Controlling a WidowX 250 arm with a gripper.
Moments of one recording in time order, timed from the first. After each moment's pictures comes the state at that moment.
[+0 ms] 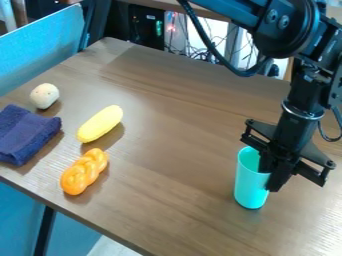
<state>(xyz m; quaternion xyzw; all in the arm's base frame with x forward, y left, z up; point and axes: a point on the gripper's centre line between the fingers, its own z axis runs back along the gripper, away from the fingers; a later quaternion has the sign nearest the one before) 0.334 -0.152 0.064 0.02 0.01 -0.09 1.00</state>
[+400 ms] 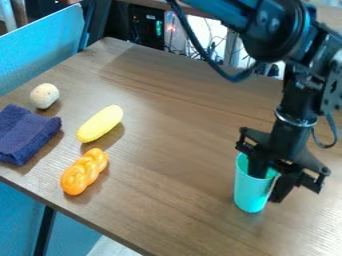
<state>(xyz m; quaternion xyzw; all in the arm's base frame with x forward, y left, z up) 0.327 -0.150 0.065 0.01 0.00 -0.07 1.00</state>
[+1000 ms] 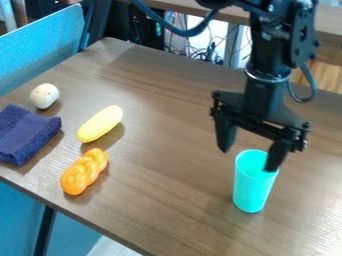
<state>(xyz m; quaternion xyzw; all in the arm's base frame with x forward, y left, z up) 0.316 -0.115 0.111 0.01 -0.06 -0.01 1.00</state>
